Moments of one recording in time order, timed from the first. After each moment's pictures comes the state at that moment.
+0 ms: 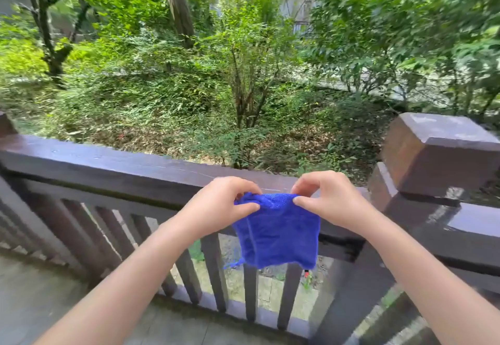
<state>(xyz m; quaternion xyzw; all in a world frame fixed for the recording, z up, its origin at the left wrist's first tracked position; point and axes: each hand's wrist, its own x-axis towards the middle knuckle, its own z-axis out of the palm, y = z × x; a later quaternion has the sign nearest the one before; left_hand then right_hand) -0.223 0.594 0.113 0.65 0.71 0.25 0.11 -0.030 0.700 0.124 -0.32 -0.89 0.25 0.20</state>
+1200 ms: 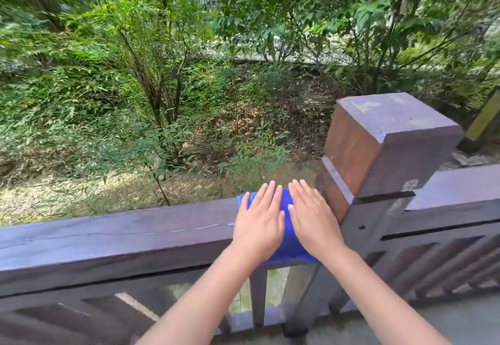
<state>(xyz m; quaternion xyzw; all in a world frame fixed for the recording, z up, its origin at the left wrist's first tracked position) -0.120 0.792 -0.009 0.77 0.62 0.10 0.03 0.012 0.813 -0.009 -0.56 -0.82 0.03 0.12</state>
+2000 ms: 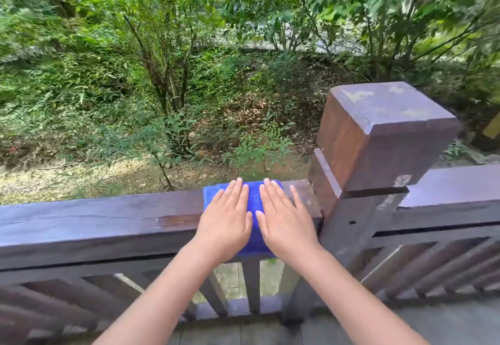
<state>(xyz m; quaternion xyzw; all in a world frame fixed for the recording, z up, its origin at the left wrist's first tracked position) -0.151 0.776 -0.004 0.75 0.66 0.04 0.01 -0.011 0.792 -0.002 -0.51 -0.86 0.04 0.07</state>
